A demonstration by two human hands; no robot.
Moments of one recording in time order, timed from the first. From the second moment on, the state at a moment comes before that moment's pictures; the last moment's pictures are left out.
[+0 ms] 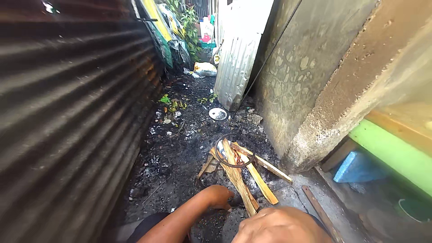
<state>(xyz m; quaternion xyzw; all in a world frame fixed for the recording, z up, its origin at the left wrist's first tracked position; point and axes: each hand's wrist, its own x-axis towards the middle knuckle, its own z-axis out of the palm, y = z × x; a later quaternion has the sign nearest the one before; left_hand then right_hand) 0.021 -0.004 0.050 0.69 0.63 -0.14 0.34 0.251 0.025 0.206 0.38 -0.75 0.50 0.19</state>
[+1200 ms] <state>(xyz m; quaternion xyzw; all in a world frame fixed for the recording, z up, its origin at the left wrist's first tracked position) 0.002 -0.026 0.165 0.57 0.00 0.70 0.43 0.186 0.054 0.165 0.09 -0.80 0.24 0.55</state>
